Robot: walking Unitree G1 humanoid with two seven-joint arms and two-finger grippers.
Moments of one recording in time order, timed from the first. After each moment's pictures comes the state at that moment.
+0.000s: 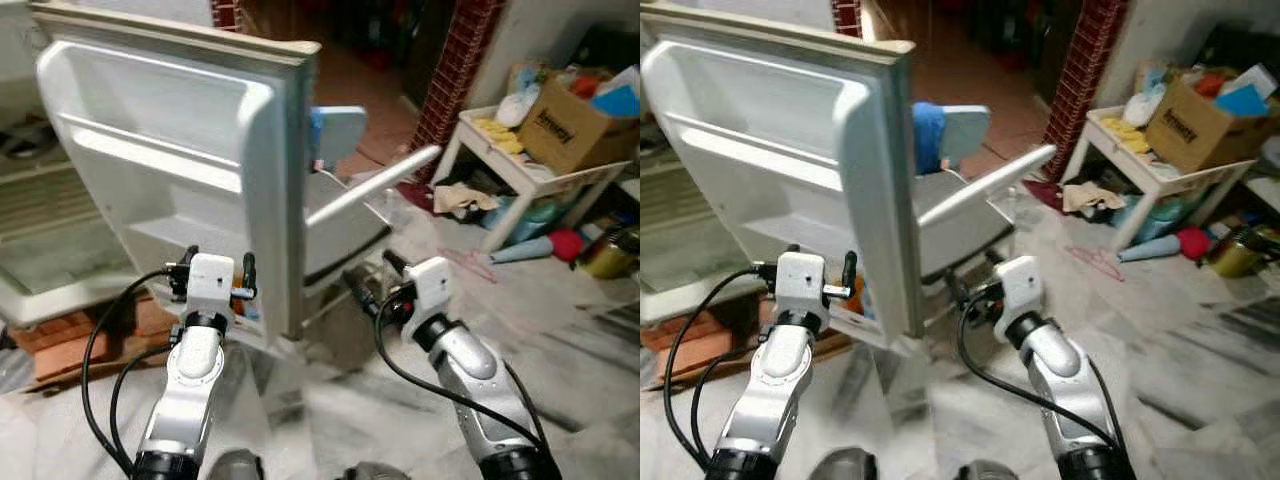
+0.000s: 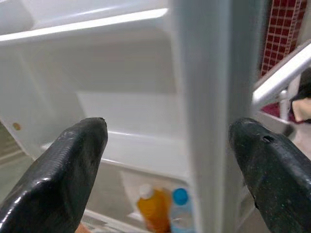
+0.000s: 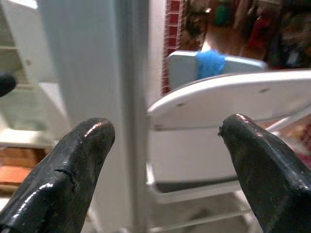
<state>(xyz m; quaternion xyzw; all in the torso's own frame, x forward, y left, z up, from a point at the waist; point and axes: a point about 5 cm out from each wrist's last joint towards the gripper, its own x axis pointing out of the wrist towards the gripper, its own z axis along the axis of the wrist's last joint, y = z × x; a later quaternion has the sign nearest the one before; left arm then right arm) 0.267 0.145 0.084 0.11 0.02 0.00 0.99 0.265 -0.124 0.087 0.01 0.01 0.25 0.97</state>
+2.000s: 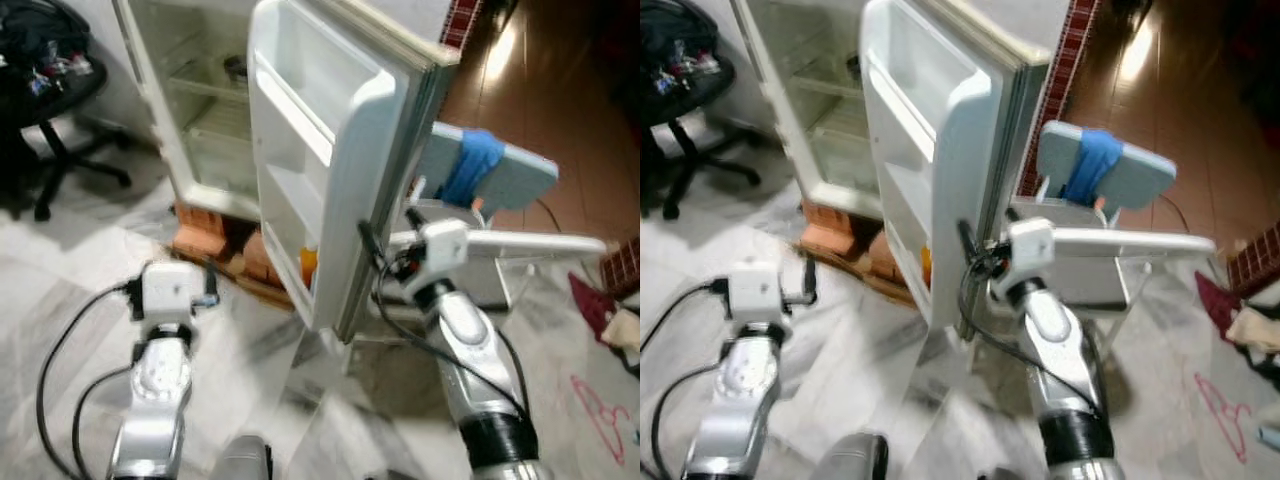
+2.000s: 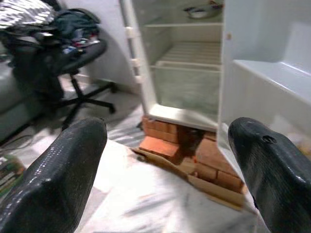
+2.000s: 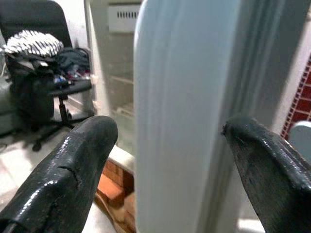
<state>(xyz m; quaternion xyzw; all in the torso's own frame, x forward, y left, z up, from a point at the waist) 0.248 0.178 0.076 0.08 0.05 0.08 0.99 0.296 -0.119 0.117 0.02 -0.06 0.17 0.98</state>
